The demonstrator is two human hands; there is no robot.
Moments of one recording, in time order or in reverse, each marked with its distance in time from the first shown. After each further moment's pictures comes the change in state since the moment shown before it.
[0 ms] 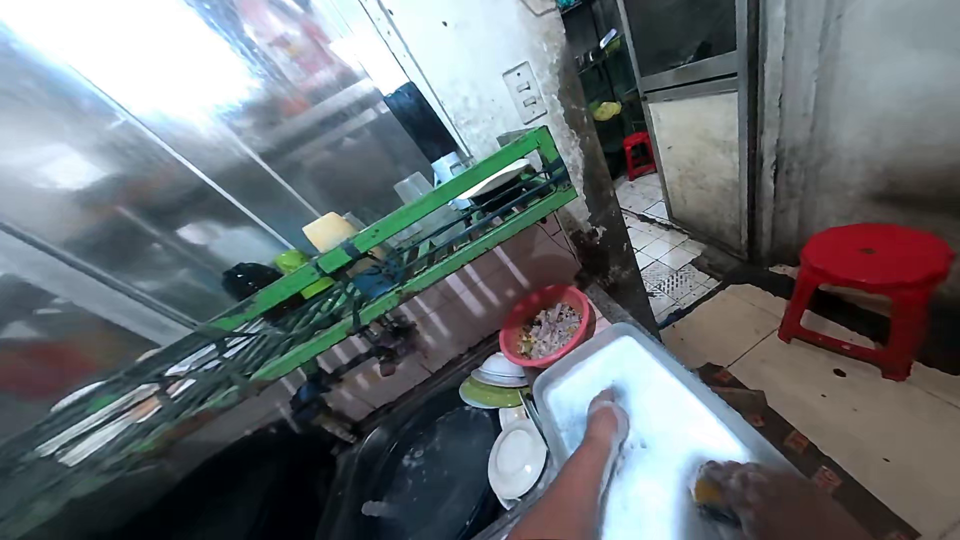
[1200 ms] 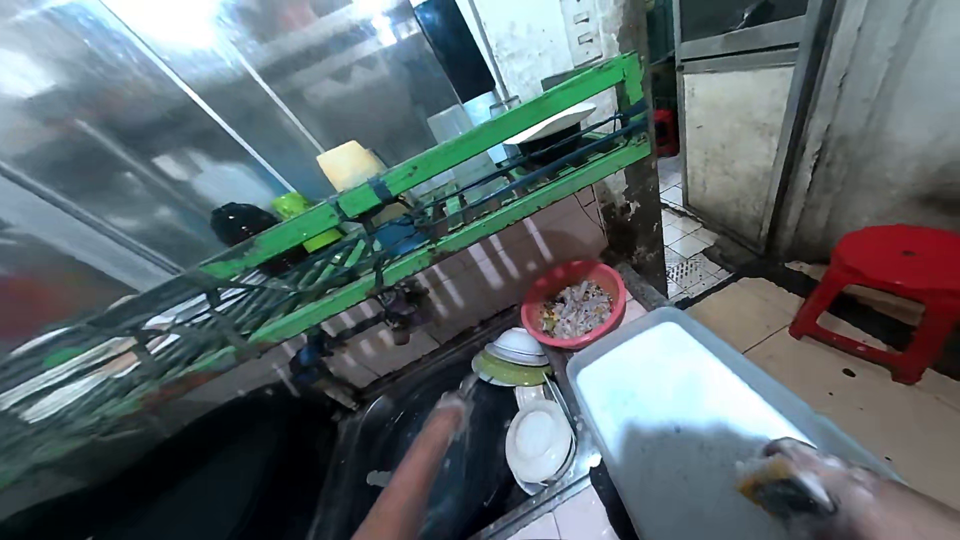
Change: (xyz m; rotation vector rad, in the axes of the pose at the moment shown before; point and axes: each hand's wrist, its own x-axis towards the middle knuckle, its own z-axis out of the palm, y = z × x) left_hand -0.011 -0.208 -0.236 0.419 0.127 -0.370; right_hand 0.032 -0.006 -0.026 0.313 -0.161 0.204
